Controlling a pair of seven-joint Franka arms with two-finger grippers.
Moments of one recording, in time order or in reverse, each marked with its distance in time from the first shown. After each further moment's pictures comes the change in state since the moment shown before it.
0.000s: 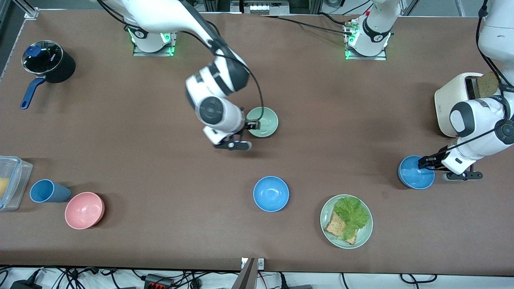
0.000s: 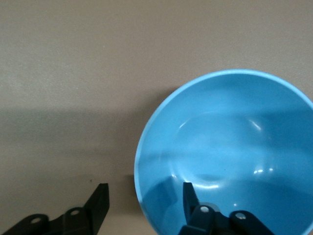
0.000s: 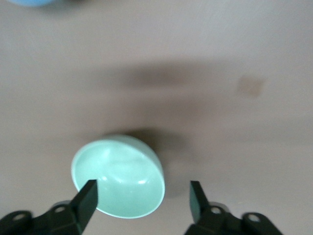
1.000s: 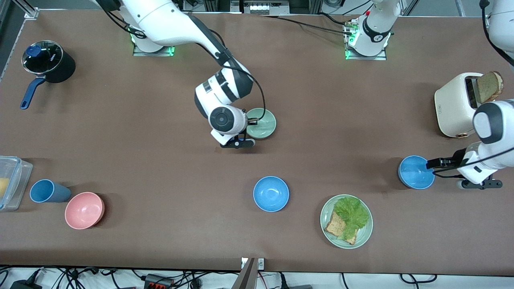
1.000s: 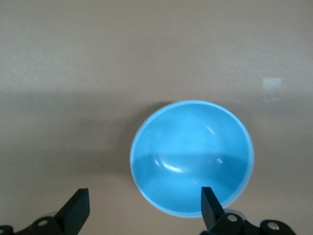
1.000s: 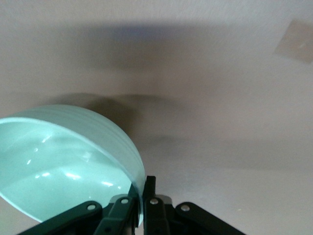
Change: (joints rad) left arm -0.052 -0.035 0.002 0.183 -0.007 -0.285 -0.026; right arm -0.002 0.145 0.112 -0.043 -0.034 0.009 -0.052
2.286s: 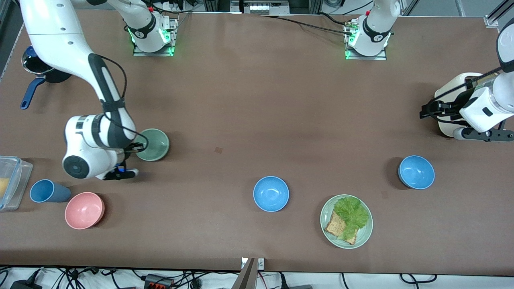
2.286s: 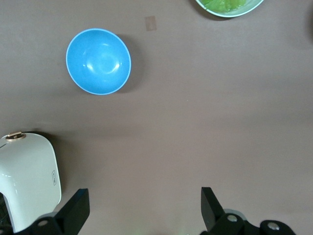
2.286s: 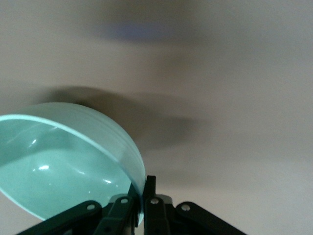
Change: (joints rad) left arm -0.178 -0.401 -0.010 0.085 -0.163 -0.654 -0.065; right arm -0.542 -0.075 -0.059 -0.067 -0.277 -0.199 -0.582
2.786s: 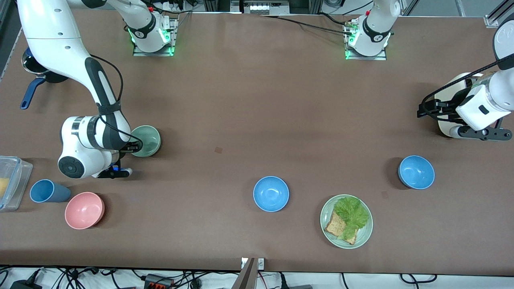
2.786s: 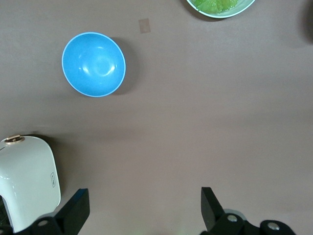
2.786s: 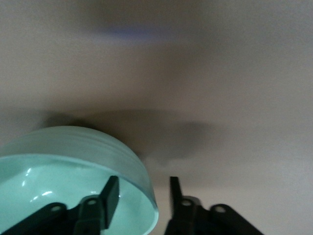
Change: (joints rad) left arm -0.024 -0.021 -0.006 0.000 0.000 0.000 0.000; right arm -0.037 0.013 -0.068 -0.061 -0.003 0.010 0.010
